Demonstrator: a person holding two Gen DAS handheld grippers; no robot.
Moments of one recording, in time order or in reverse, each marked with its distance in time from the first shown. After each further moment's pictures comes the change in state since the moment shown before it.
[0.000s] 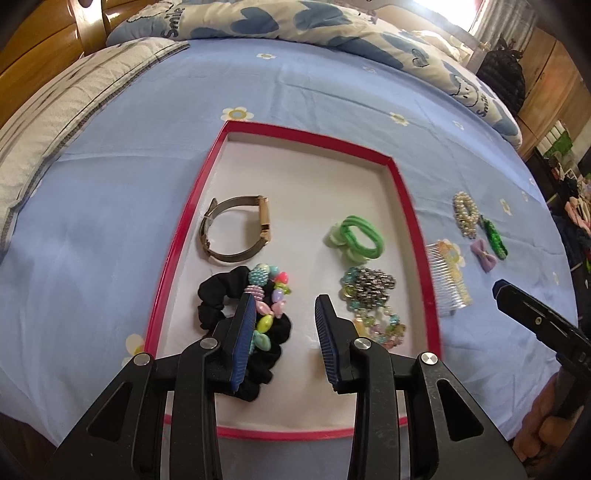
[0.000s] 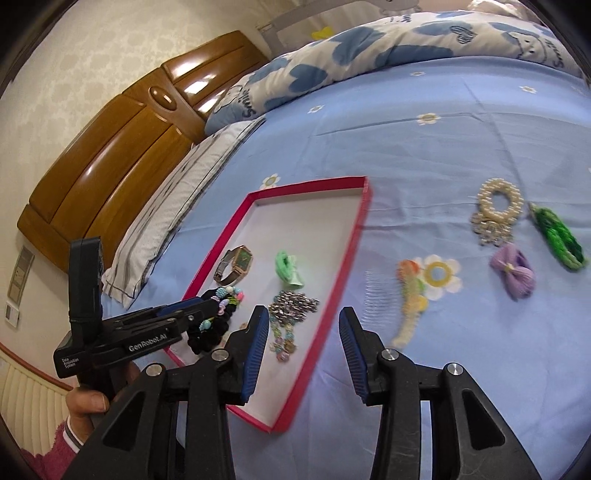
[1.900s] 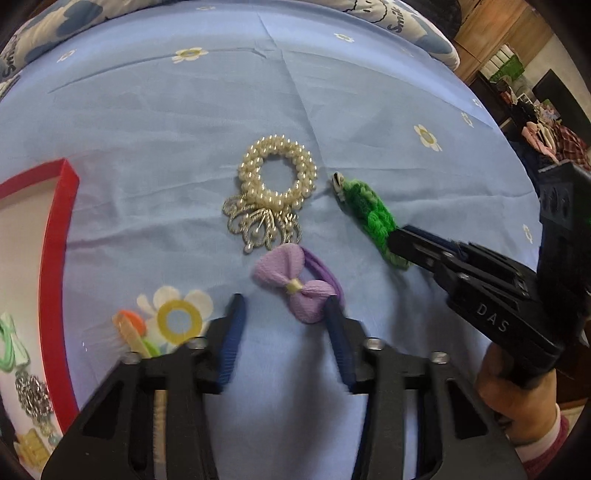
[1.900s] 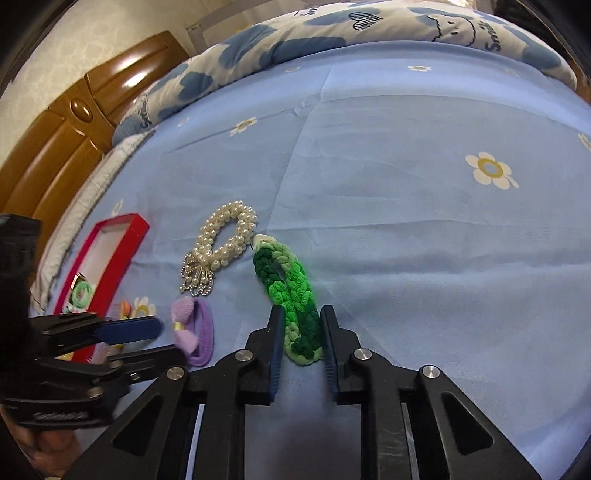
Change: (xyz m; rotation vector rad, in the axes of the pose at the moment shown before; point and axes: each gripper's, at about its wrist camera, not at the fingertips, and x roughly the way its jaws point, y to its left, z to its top) left arm 0.119 -0.253 0.041 0.229 0.200 -0.190; right arm -0.027 -0.223 0.041 0.028 0.025 -0.234
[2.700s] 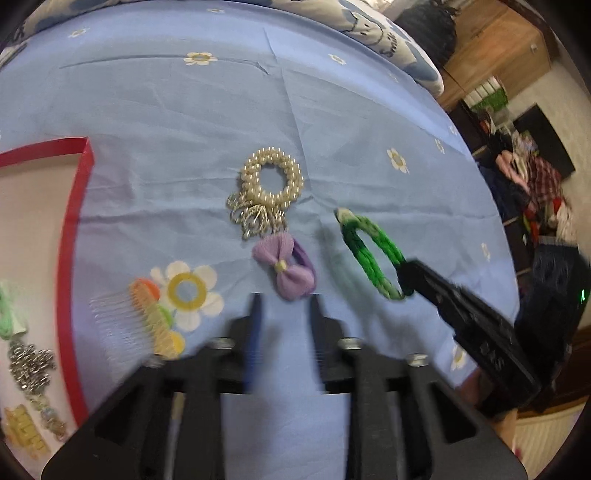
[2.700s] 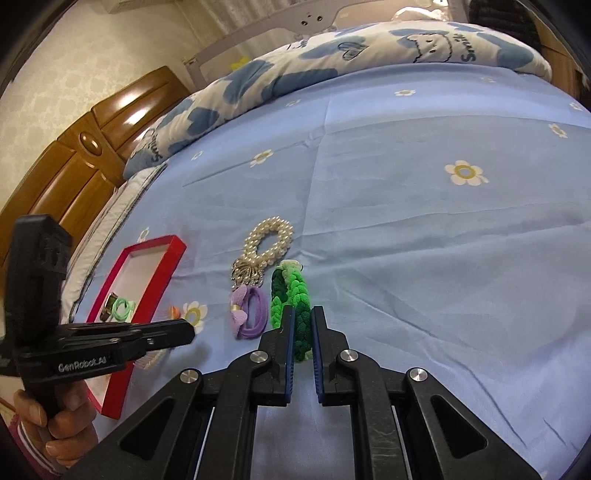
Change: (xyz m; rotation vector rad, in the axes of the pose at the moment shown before) left arm -0.031 0.018 -0.004 -0.101 -0.028 -0.142; right arm -0.049 0.024 -0.022 0.080 -0.124 0.016
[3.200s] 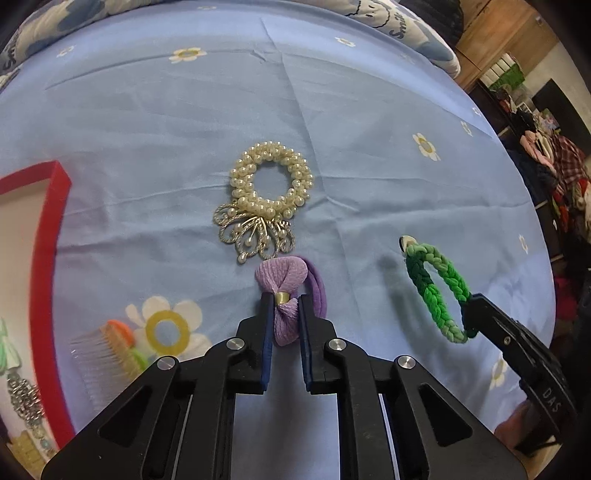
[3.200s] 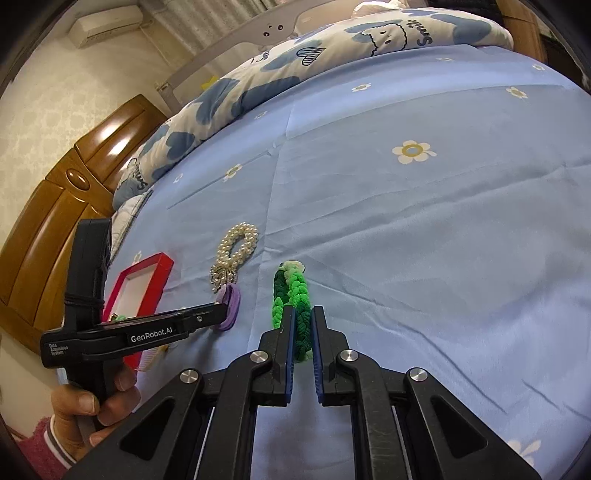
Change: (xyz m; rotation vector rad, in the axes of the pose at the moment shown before) left arm 0.034 -0.016 0.007 0.075 0.016 0.127; right arm -0.021 -0.033 -0.015 0.135 -0.026 0.003
